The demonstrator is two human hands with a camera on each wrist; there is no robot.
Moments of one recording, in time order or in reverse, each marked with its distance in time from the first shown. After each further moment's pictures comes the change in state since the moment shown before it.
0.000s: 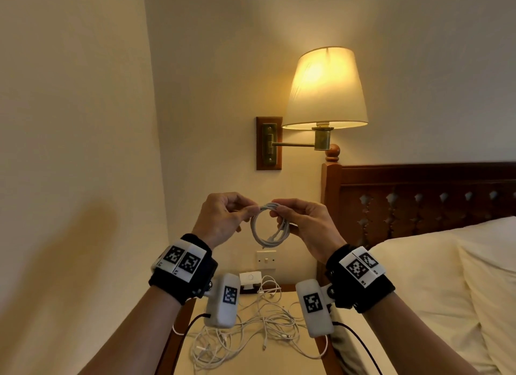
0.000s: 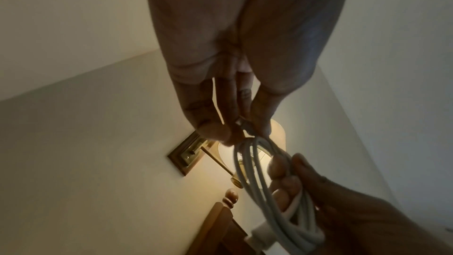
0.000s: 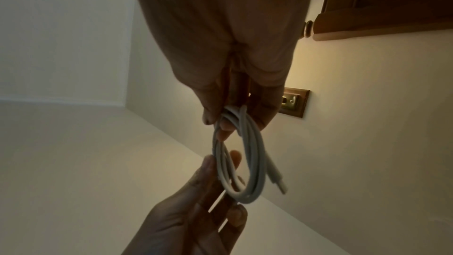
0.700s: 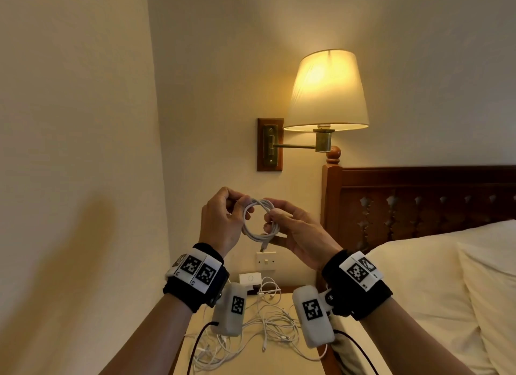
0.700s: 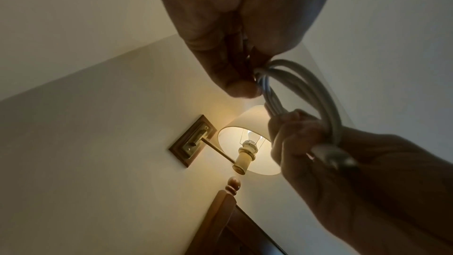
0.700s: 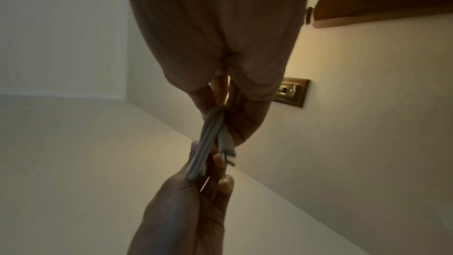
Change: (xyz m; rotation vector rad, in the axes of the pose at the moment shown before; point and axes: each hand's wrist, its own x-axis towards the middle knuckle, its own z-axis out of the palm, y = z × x) left_hand -0.005 -0.008 0.016 0.043 0.295 0.103; right_hand -0.002 0.004 0.012 0.176 -0.184 0.128
